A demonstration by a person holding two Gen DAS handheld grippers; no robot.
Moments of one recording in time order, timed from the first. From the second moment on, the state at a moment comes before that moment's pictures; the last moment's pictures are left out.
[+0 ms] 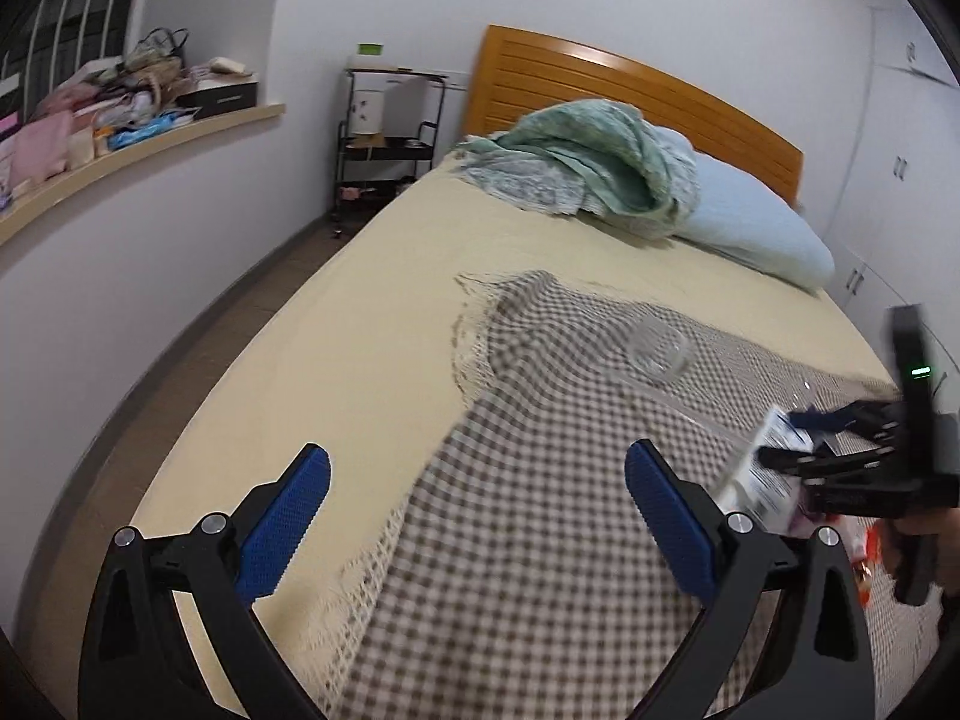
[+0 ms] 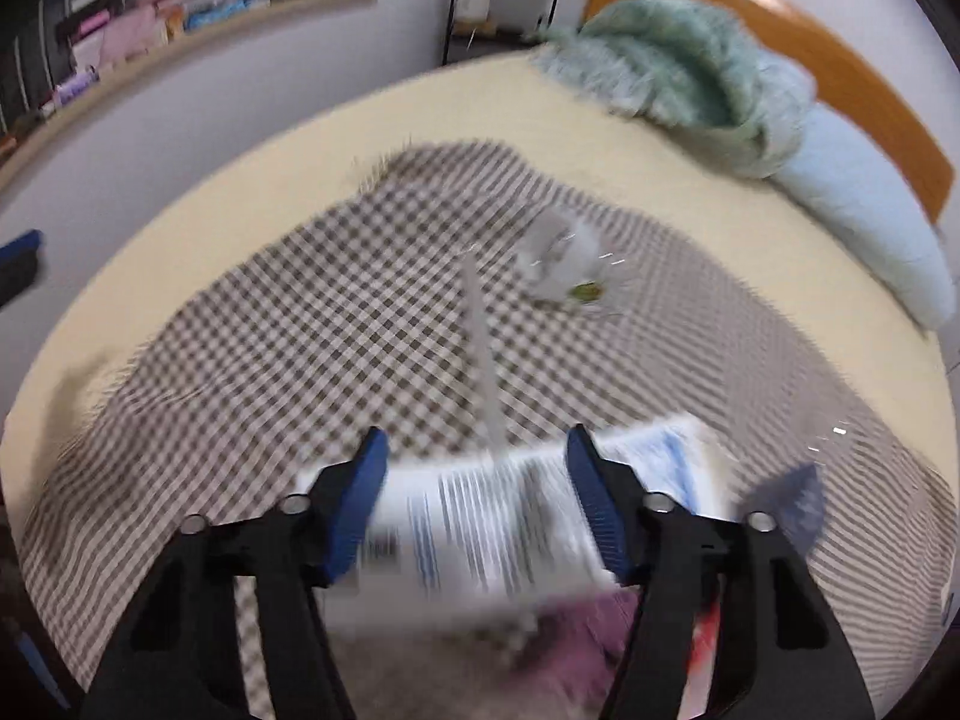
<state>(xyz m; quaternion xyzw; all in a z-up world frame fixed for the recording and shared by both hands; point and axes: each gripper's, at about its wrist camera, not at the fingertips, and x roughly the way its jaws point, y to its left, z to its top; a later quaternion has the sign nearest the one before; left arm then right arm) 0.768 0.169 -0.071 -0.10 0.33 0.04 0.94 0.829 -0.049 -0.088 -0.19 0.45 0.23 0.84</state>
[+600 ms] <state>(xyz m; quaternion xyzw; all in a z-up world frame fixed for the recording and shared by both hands) 0.956 0.022 -0.108 0.02 0.33 -0.17 0.93 0.787 -0.209 -0.008 -0.13 0.32 0.18 0.92</state>
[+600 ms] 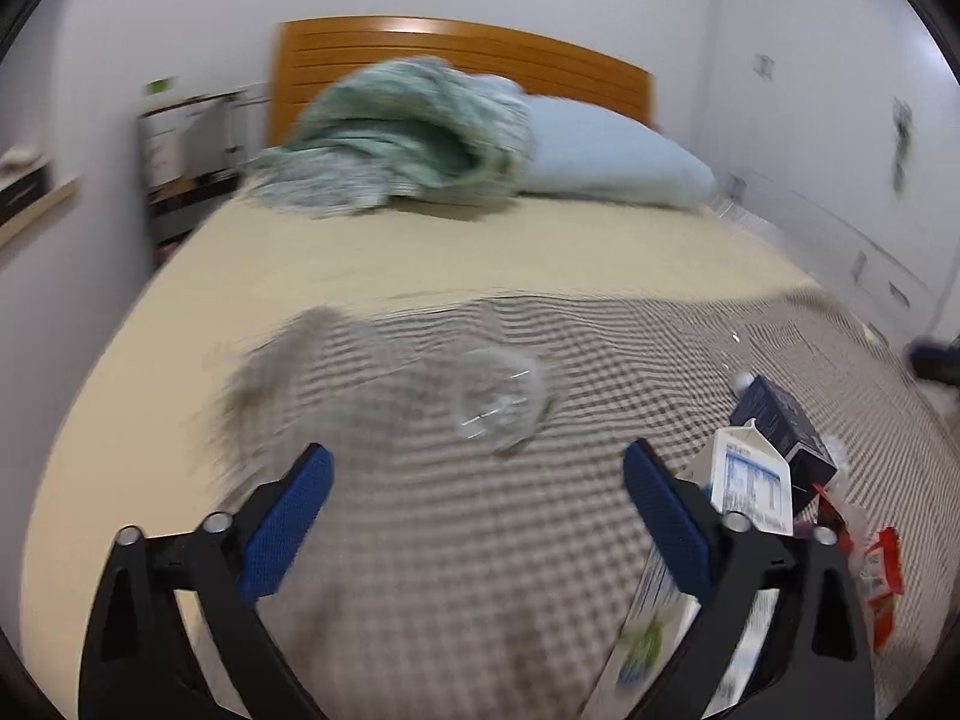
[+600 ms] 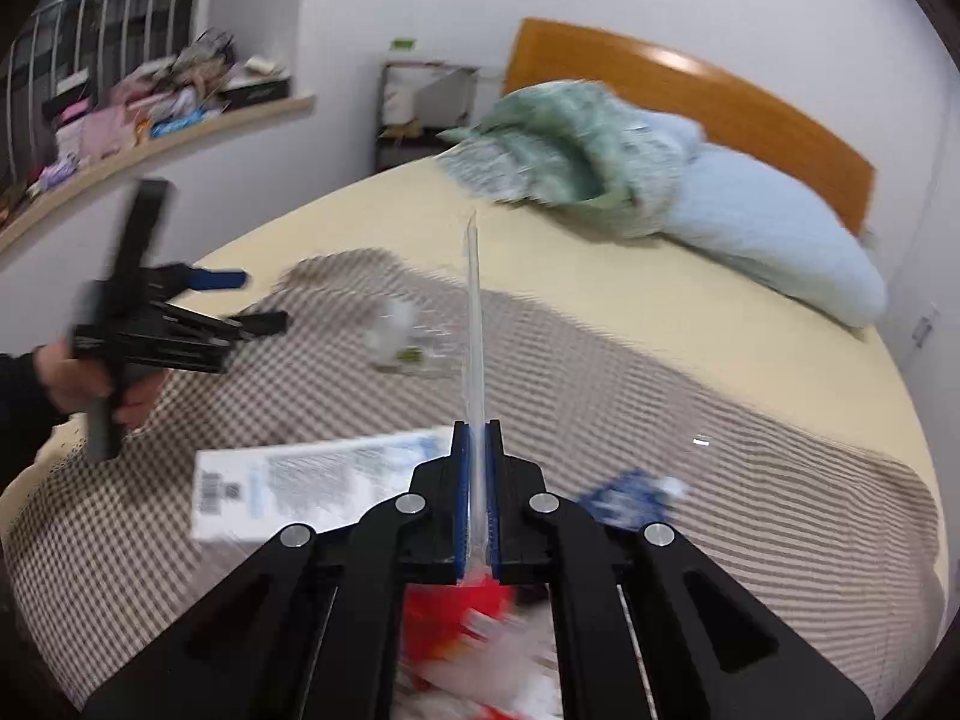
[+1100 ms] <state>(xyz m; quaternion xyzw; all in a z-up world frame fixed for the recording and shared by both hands) 1.031 -0.022 -0.156 -0.02 0.43 -0.20 0.88 0.754 -0.326 -0.058 -0.03 0.37 0.13 0.92</state>
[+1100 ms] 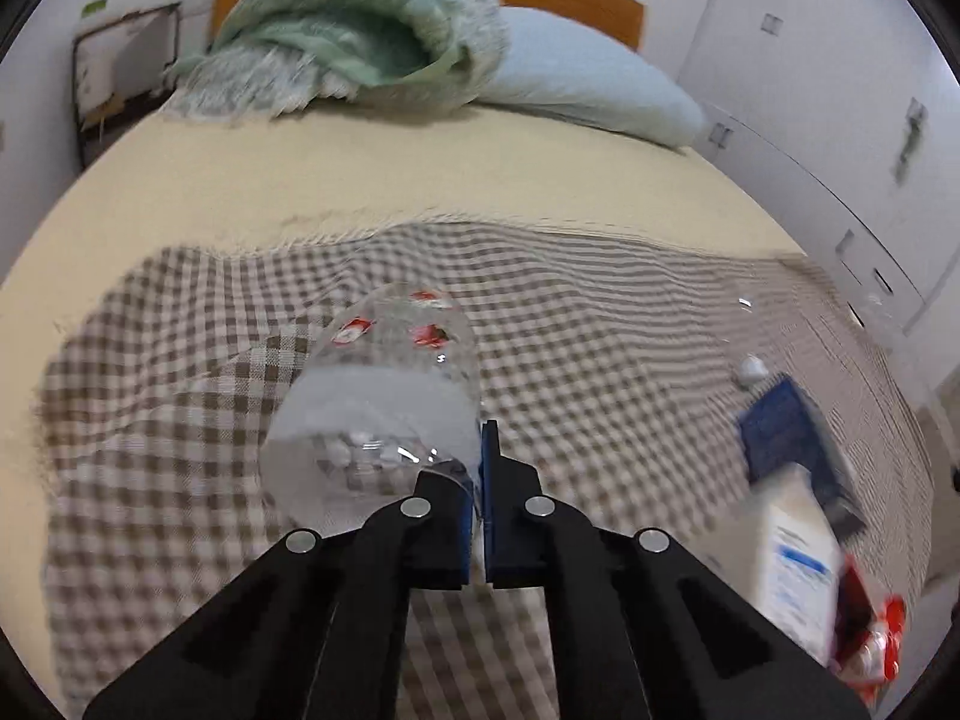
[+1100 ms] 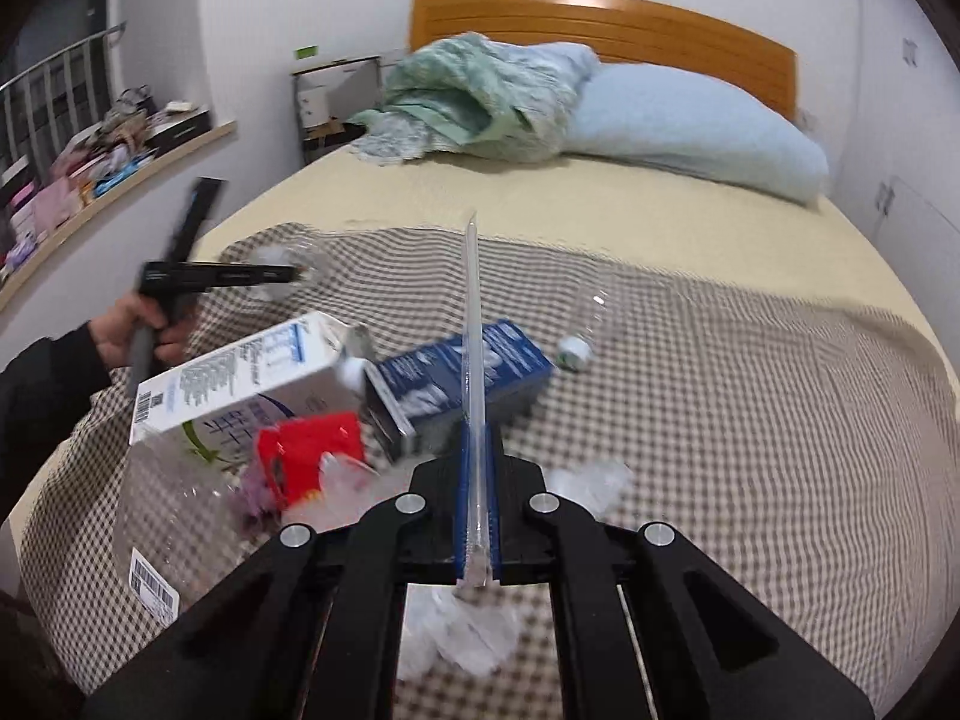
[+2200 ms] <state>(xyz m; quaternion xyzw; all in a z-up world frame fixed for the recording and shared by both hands) 0.404 -0.304 -0.097 0.06 0.45 -0.40 0.79 0.173 -0.552 -0.206 0.24 0.49 -0.16 0.82</state>
